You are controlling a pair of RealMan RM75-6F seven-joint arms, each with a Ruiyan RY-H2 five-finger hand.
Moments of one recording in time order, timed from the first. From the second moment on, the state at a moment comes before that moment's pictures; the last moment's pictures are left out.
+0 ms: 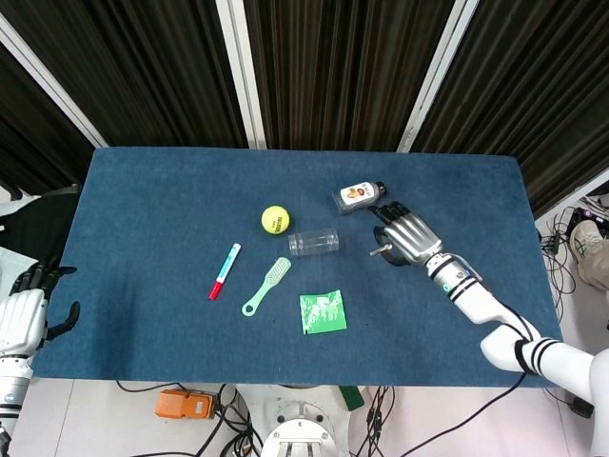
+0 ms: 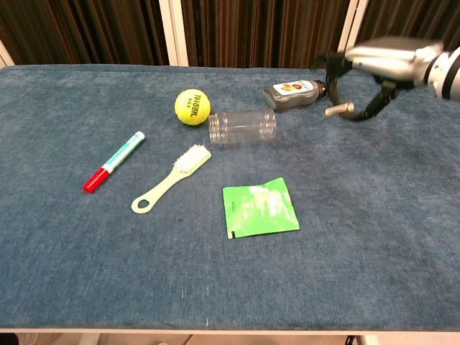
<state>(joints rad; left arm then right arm) -0.11 -1.05 -0.04 -1.72 1.38 1.36 -0.10 0.81 -1.43 0.08 -1.15 -1.54 0.93 0.16</state>
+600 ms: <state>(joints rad) -0.10 -1.05 -0.05 -1.72 1.37 1.37 -0.12 0.85 -1.20 0.27 -1.49 -1.33 0.93 -0.02</state>
